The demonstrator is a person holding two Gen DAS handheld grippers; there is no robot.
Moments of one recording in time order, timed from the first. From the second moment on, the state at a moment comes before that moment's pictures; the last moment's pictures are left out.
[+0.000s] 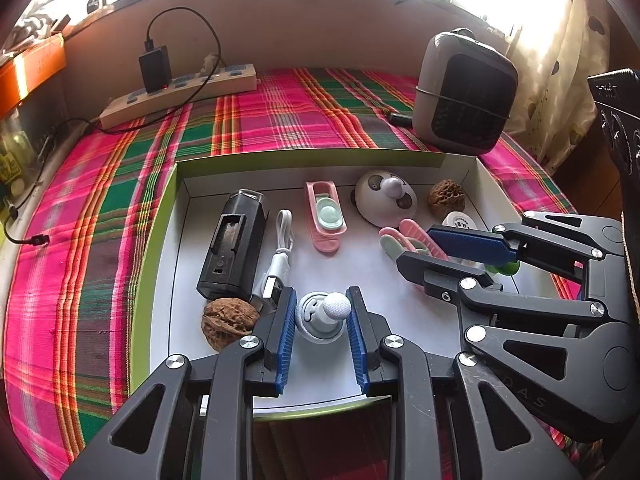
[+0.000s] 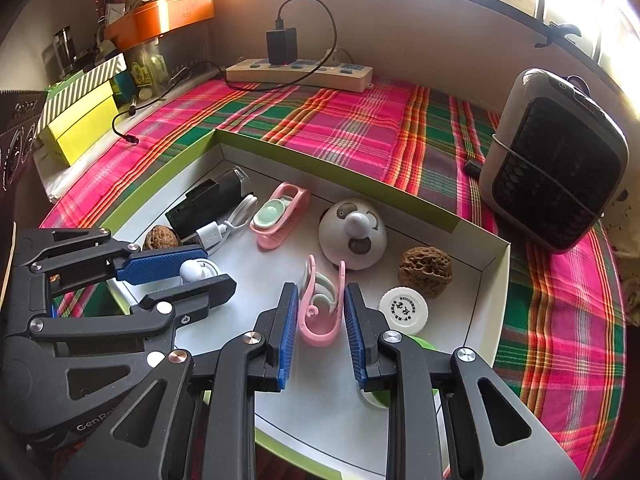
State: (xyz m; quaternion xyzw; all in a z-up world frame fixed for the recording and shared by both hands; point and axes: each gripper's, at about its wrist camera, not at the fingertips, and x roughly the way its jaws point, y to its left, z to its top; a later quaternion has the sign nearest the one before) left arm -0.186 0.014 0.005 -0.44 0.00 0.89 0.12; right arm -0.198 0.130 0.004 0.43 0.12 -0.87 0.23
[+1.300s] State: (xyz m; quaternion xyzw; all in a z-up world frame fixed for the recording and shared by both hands) left arm -0.179 0.010 0.009 -0.44 0.00 0.89 0.11; right arm -0.196 0.136 0.008 0.43 0.10 -0.87 0.22
